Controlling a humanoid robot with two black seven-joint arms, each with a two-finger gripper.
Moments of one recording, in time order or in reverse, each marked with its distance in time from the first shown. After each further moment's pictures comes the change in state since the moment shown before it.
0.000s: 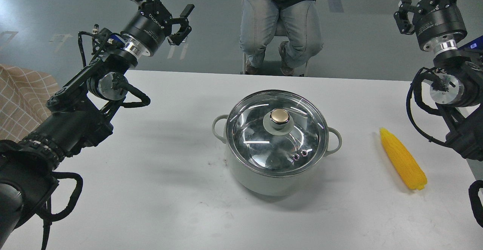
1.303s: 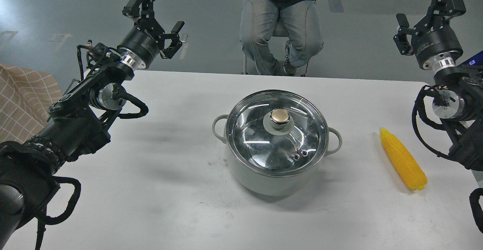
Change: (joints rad) left arm 0.006 -0.006 0.092 0.112 -0.019 0.035 -0.050; right arm -0.029 0.004 -0.071 -0.120 -0.015 0.061 0.000
